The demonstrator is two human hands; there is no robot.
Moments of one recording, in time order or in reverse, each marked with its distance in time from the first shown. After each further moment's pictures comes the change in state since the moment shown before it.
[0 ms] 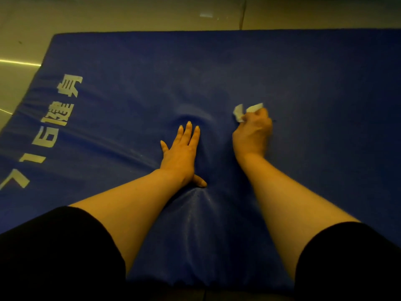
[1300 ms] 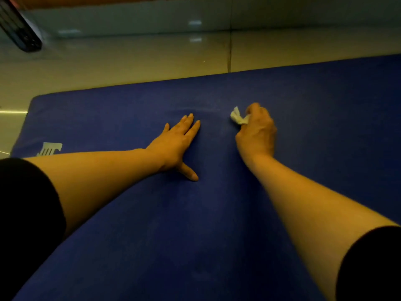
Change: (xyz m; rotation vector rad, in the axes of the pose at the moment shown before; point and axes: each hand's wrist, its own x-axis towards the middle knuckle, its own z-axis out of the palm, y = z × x) left_hand 0.141 -0.024 -0.113 0.264 -0.010 0.293; right_hand 0.122 -0.009 0.026 0.054 0.032 0.023
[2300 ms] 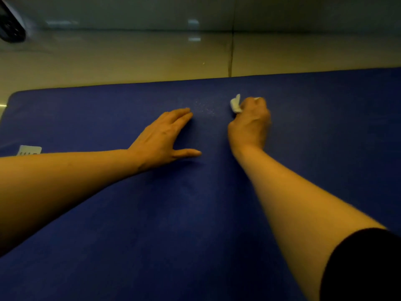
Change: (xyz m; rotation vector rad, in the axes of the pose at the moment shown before) left_hand 0.012 -0.018 -0.009 -0.158 0.369 0.040; right_hand 0.038 -0.021 0.018 0.002 0.020 0.043
